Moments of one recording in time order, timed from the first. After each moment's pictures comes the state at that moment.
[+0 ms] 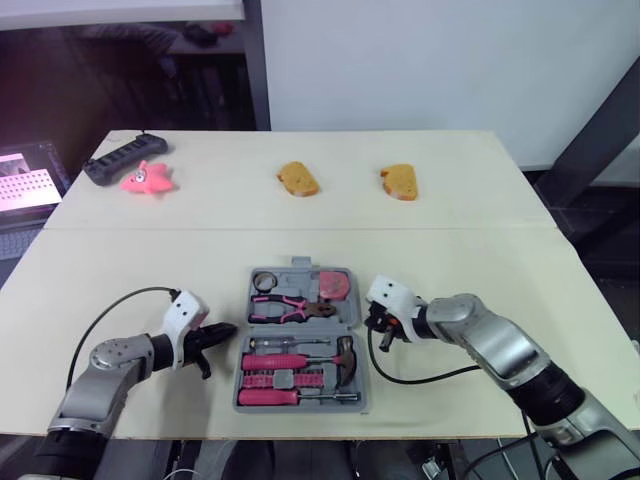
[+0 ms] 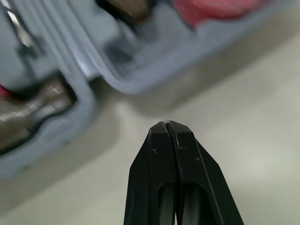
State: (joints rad) left arm -0.05 0.65 0.00 0.07 -0.28 0.30 -0.92; right arm -0.44 -0.65 0.47 -0.19 0.17 0.88 0.71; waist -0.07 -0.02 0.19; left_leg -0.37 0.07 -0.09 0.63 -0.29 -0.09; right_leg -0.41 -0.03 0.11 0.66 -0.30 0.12
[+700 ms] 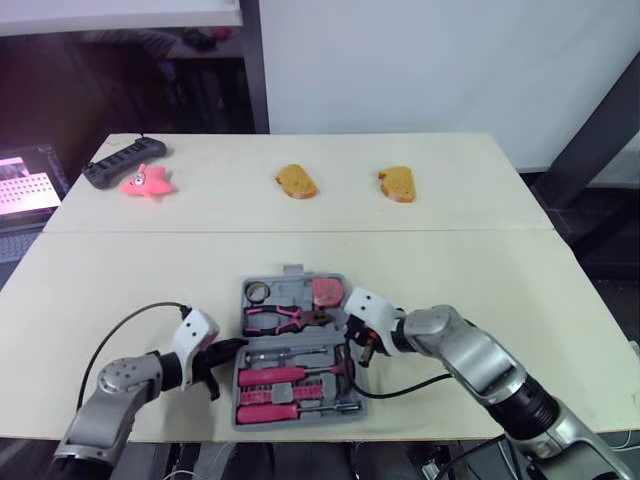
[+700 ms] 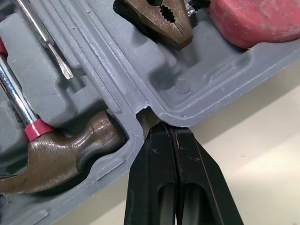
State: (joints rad) left arm 0.09 0.59 0.01 -0.02 -0.27 0.23 -0.92; right arm -0.40 -0.54 0.52 -0.36 0.09 1.09 0.69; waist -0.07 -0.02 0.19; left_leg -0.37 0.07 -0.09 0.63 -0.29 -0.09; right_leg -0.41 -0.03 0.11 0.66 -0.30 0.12
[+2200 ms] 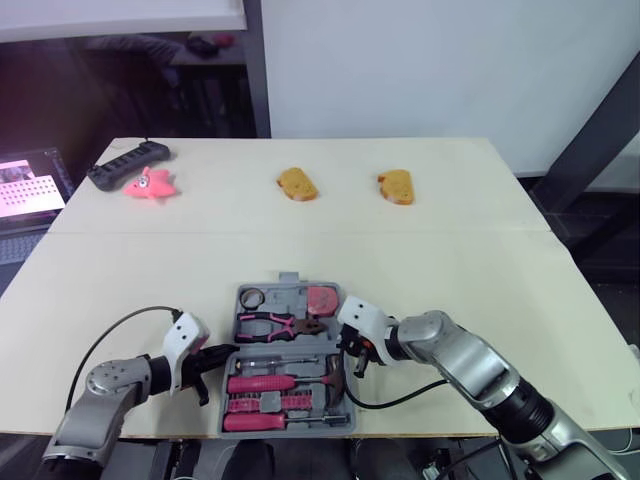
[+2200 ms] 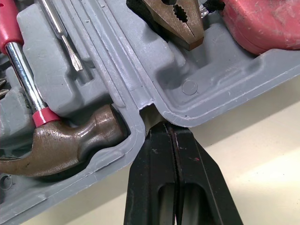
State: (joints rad) left arm 0.06 0.62 0.02 0.04 -0.27 0.24 -0.97; right arm -0.40 -0.53 0.54 -0.31 0.10 1.04 0.71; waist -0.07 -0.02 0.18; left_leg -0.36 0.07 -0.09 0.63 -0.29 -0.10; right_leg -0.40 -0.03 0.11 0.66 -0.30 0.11
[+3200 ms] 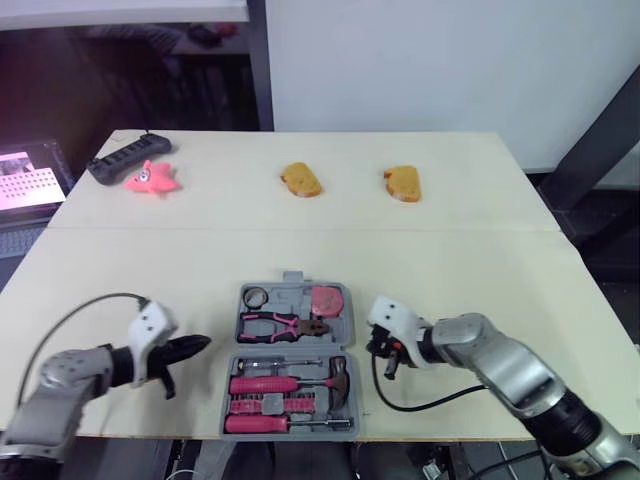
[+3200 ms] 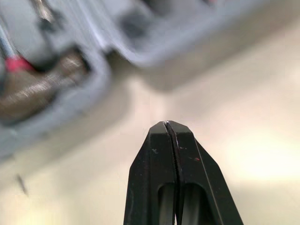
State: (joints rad) left arm 0.13 0.80 0.21 -0.04 -0.35 0.23 -1.07; right arm -0.30 -0.72 0.37 -0.39 0.18 0.98 0.78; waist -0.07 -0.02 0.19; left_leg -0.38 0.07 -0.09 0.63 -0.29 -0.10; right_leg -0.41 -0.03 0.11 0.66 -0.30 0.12
